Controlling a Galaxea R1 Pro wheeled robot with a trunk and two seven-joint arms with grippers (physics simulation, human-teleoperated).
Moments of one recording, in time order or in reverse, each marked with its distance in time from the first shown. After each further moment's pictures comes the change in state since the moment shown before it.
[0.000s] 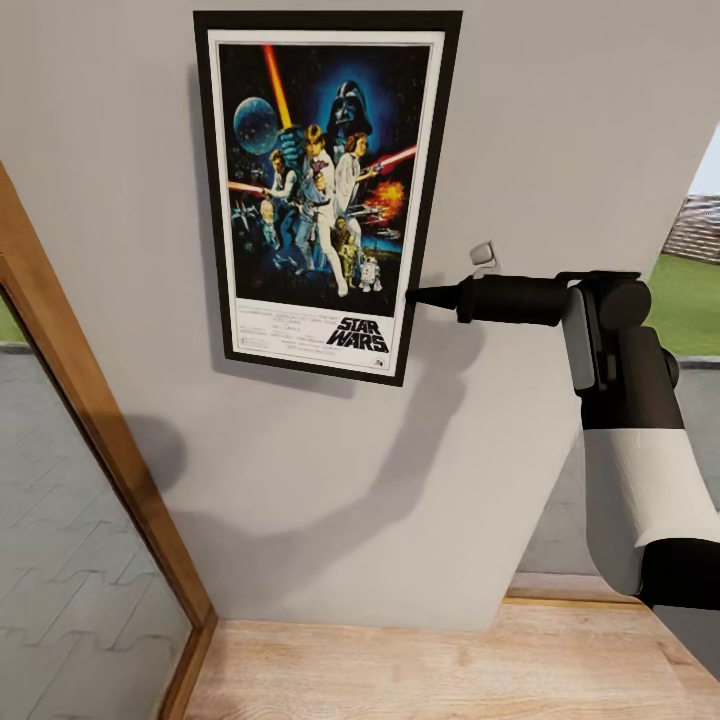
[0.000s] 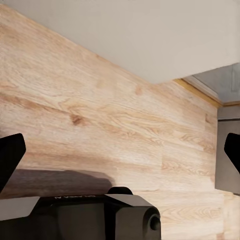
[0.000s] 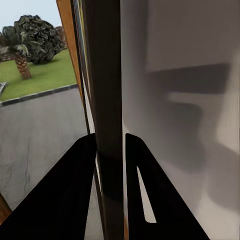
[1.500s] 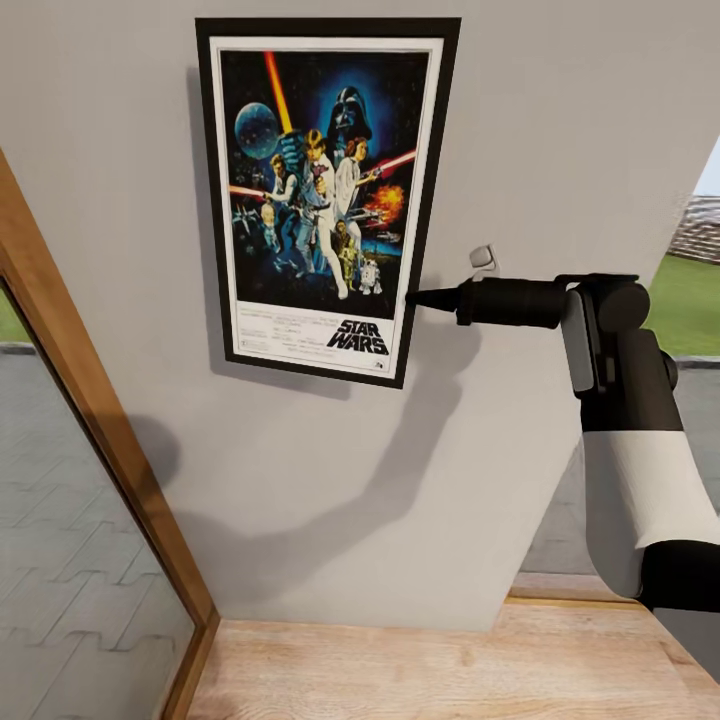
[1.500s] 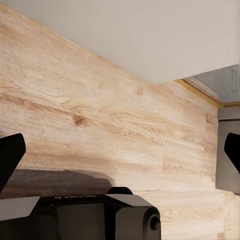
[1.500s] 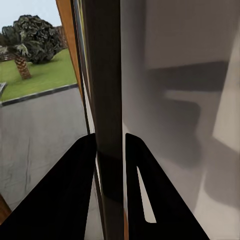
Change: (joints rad) left arm 0.000 0.000 0.000 0.000 0.000 0.000 0.000; right arm 0.007 0.000 0.000 0.000 0.001 0.000 0.000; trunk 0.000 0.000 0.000
